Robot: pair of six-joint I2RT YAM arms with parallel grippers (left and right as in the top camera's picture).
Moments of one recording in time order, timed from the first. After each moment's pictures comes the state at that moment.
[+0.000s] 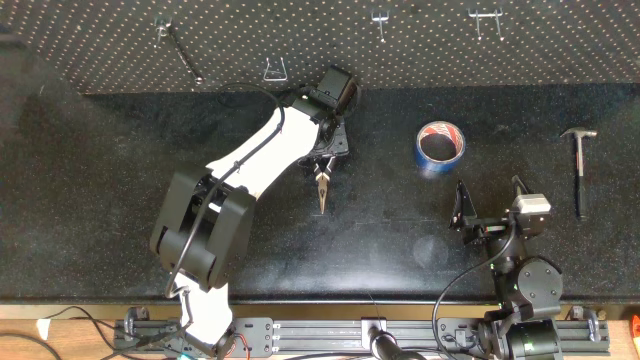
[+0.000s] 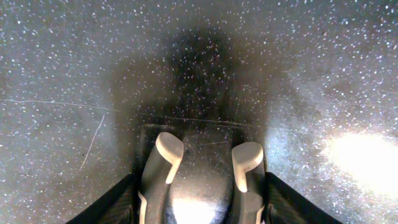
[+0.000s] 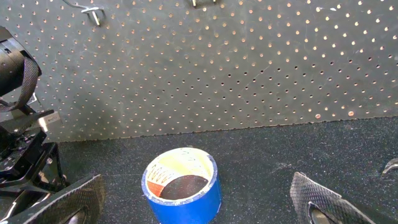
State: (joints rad) left arm -0.50 2.03 1.43 -0.79 -0.07 -0.65; right arm 0.10 0.01 0.01 -0.07 -0.02 0.16
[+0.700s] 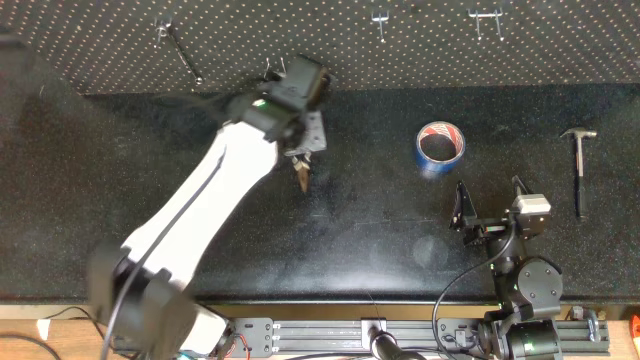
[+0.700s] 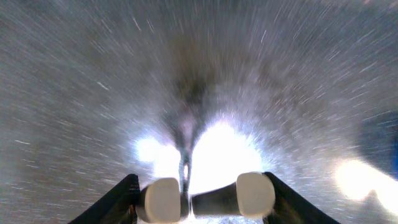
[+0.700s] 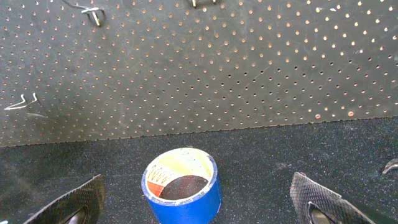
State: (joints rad) left arm -0.48 1.68 1.43 -0.99 -0.16 -0.64; right arm 0.10 0.01 0.01 -0.07 -0.02 0.16
